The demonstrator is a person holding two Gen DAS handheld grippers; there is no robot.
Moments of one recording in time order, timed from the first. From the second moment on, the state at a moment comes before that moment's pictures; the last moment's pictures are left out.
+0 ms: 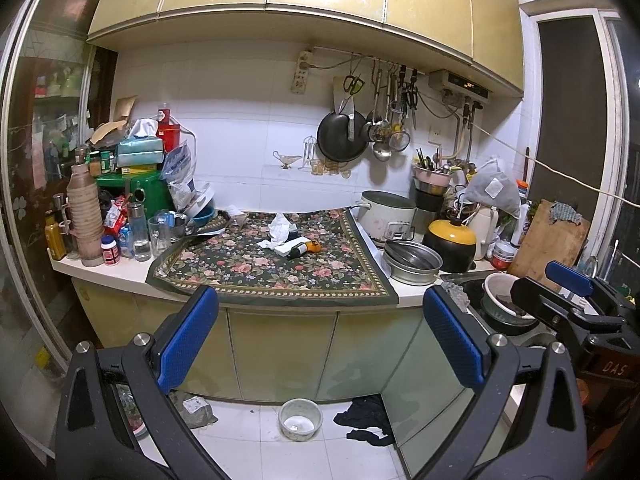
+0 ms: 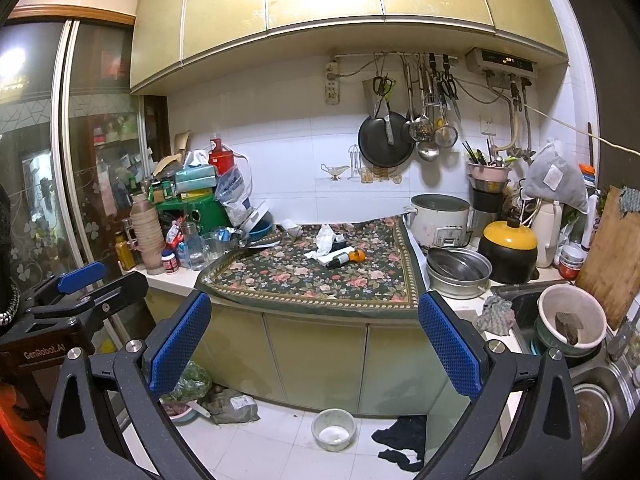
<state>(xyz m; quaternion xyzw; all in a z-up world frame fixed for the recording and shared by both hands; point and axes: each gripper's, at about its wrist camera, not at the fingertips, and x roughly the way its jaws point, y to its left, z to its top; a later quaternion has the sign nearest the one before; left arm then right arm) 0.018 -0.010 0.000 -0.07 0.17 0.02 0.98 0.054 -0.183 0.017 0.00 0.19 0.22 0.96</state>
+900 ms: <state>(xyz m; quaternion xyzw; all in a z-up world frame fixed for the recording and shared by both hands) 0.177 0.060 -0.029 -0.11 0.18 0.06 0.98 0.195 -0.158 -0.026 0.02 0.24 0.20 0.95</state>
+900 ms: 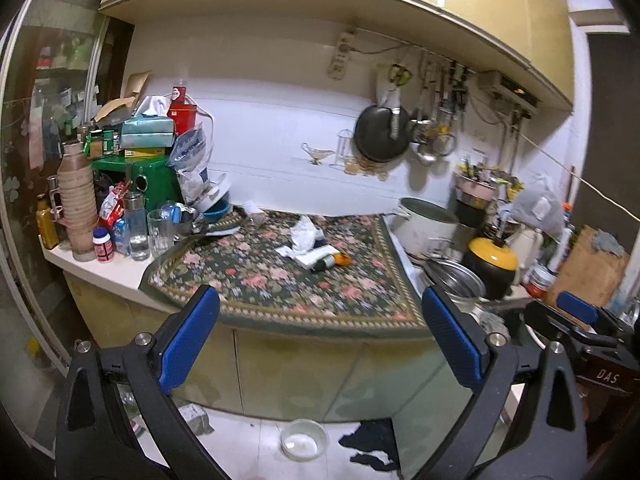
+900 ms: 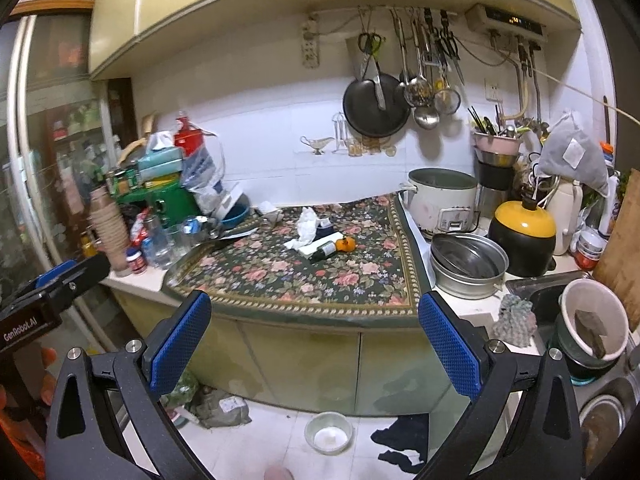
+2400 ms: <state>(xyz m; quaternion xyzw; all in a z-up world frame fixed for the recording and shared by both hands) 0.717 0.147 -0.233 -0.14 0.46 0.09 0.87 0.724 -0.042 -0.254 0.01 0.55 0.25 0.80</state>
